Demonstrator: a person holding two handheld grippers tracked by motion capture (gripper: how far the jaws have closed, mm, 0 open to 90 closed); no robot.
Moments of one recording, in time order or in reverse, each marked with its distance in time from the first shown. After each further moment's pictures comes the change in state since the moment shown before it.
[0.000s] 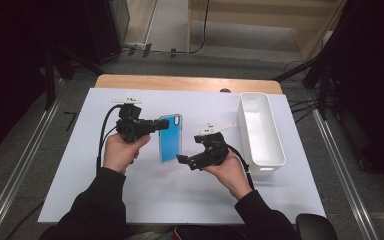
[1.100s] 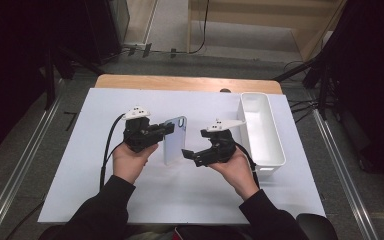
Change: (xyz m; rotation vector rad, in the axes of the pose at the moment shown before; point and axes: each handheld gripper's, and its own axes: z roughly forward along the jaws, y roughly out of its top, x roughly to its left) left arm -0.032 -0.021 0.010 -0.106 0.145 0.115; right arm 0.001 0.009 -0.023 -0.071 -0.054 -0.013
